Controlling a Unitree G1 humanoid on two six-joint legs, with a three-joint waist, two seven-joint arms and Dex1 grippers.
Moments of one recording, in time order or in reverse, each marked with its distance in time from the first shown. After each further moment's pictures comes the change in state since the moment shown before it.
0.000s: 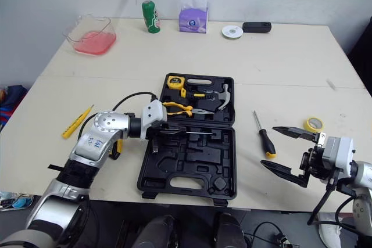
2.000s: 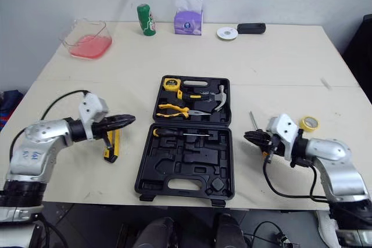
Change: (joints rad) left arm 0.237 0.257 0.292 -0.104 -0.120 0.073 0.095; right arm -0.327 -0.033 0.366 0.126 -0.327 0.295 -0.293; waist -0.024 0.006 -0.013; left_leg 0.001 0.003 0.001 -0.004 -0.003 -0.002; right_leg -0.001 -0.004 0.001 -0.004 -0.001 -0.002
